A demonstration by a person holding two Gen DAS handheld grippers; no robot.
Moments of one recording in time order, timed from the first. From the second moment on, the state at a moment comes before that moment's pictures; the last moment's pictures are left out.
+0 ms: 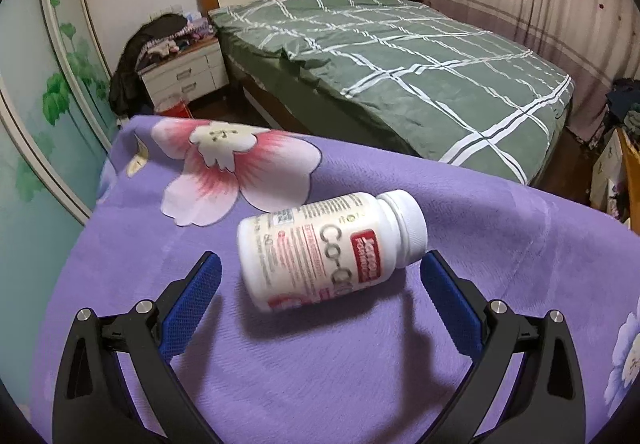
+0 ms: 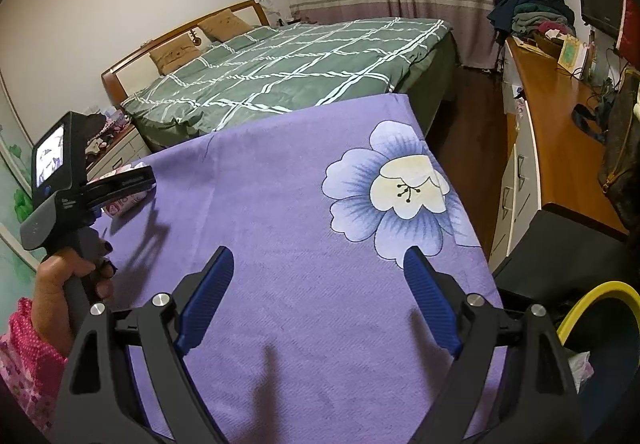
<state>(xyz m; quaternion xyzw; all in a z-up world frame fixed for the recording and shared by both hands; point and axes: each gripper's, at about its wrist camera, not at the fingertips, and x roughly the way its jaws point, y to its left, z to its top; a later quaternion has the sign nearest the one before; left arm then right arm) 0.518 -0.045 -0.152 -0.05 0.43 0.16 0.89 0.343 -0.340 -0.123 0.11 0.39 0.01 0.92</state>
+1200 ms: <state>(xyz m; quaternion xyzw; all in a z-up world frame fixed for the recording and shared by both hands) 0.323 -0.156 -0.086 0.03 0.37 -0.08 0.92 0.196 -0.417 -0.073 0.07 0.33 -0.07 0.94</state>
